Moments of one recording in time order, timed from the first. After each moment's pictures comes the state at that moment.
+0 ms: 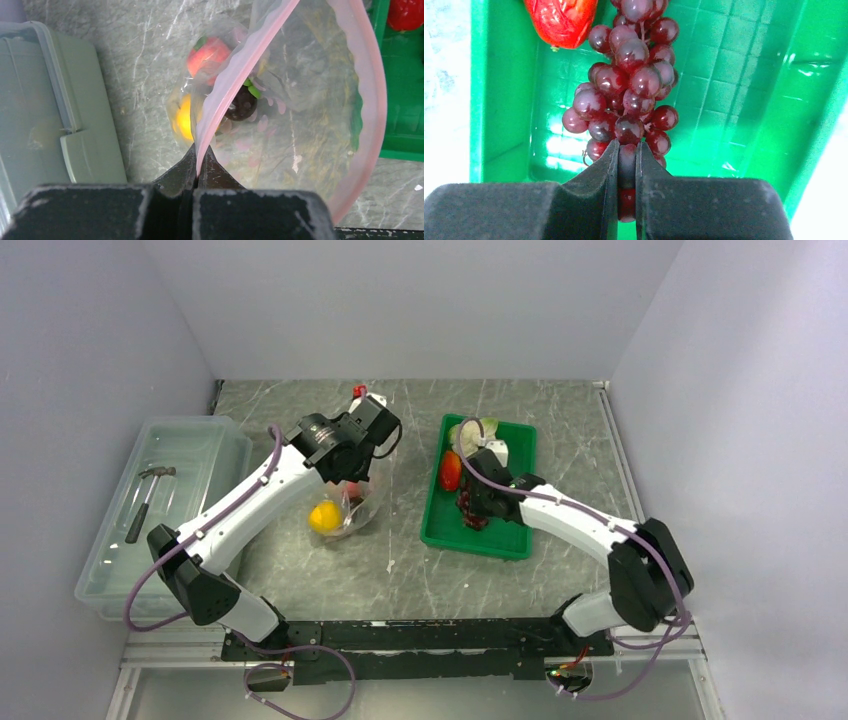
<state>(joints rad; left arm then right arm) -0.77 1.51 1.65 -1.22 -0.55 -0.42 0.64 1.46 0.91 -0.45 0.31 0.56</state>
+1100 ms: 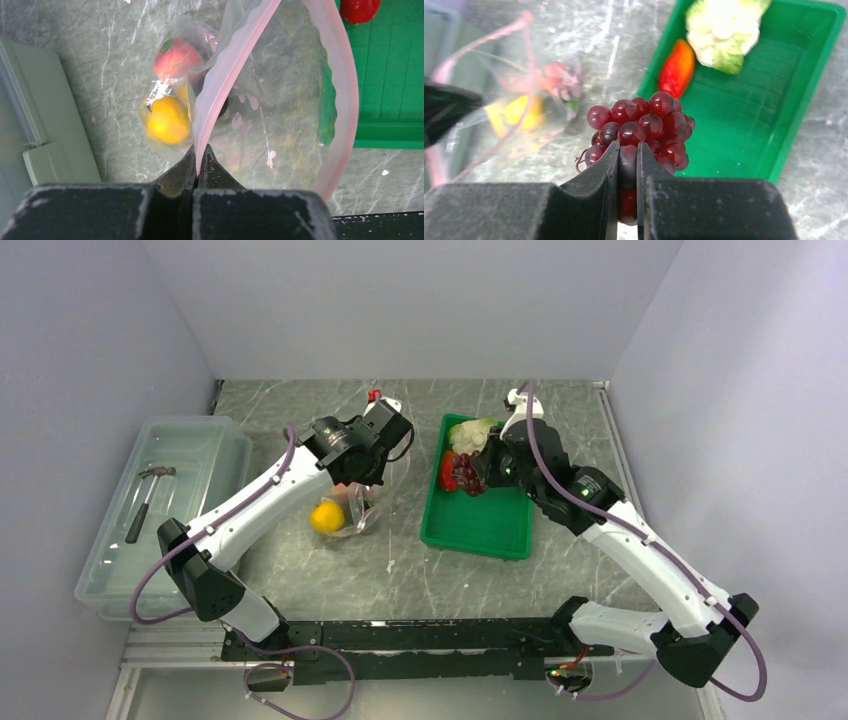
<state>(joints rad) -0.82 1.54 1.65 -1.16 -0.48 -0.43 0.70 1.09 1.20 -0.66 0.27 0.50</state>
